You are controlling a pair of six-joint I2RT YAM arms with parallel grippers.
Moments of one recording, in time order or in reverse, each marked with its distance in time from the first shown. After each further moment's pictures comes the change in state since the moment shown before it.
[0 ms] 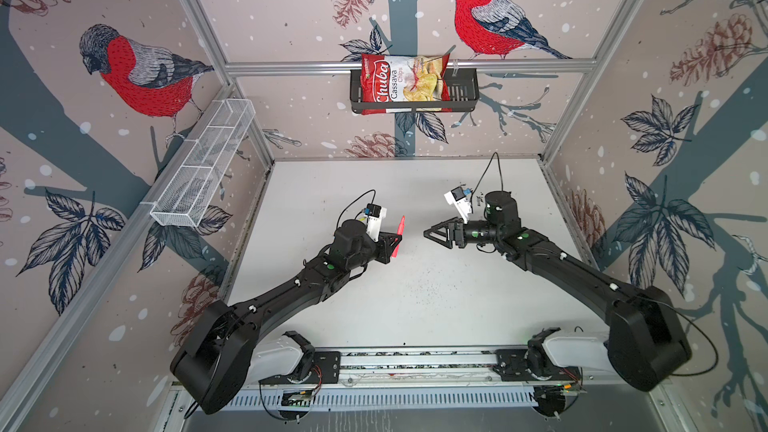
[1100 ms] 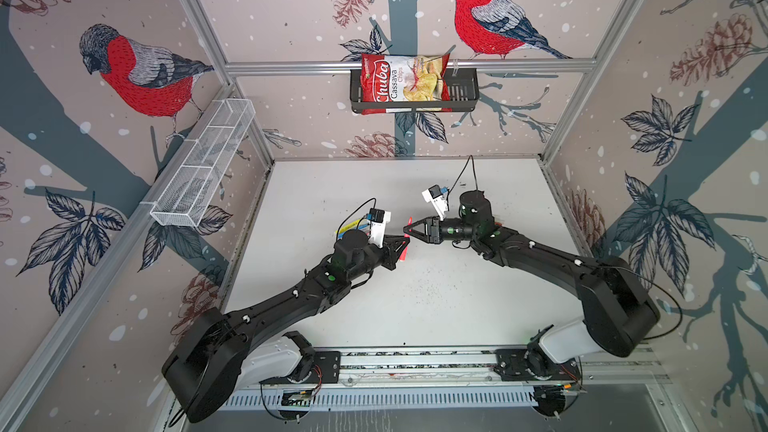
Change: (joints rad) left arm -0.098 -0.048 -0.051 0.115 -0.056 -0.053; right arm 0.124 0.179 0.061 0.220 0.085 0.152
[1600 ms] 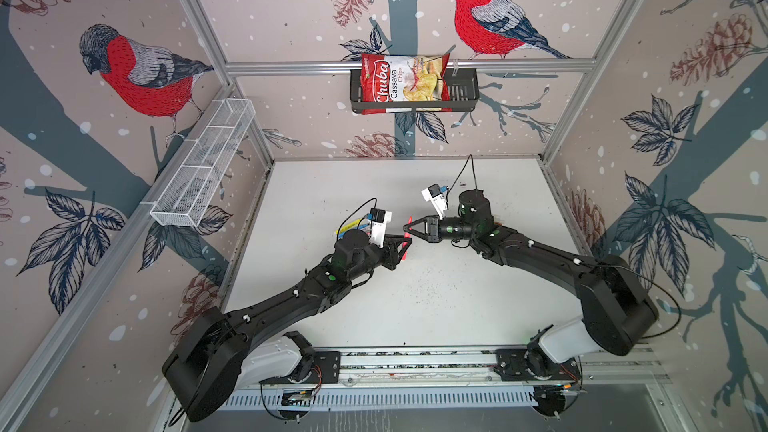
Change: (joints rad) left arm -0.003 0.000 0.013 -0.013 0.002 0.011; right arm 0.002 -0.003 0.016 -0.015 0.005 0.007
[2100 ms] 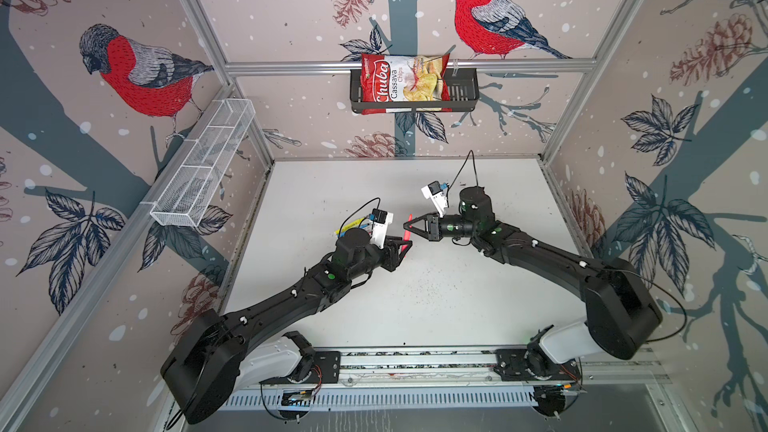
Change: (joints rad) left arm 0.000 -0.012 0.016 -0.082 0.003 0.034; right arm 0.008 -0.017 0.028 -0.053 0.010 -0.045
